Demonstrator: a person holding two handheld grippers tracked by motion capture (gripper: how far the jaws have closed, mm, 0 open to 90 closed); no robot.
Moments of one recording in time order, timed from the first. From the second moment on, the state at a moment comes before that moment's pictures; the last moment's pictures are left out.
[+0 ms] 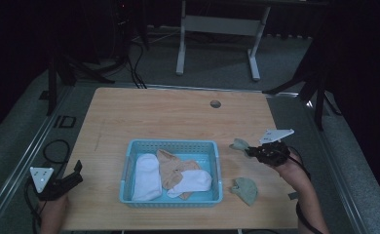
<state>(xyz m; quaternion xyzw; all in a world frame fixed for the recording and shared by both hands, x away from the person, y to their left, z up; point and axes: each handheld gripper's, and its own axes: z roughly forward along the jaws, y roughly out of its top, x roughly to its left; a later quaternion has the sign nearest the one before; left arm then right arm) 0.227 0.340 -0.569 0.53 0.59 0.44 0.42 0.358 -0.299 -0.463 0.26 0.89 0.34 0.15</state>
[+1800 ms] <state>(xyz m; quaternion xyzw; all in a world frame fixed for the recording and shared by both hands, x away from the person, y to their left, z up) 0.227 0.340 -0.569 0.53 0.59 0.44 0.42 0.335 -0.360 -0.512 0.40 0.82 0.38 0.15</state>
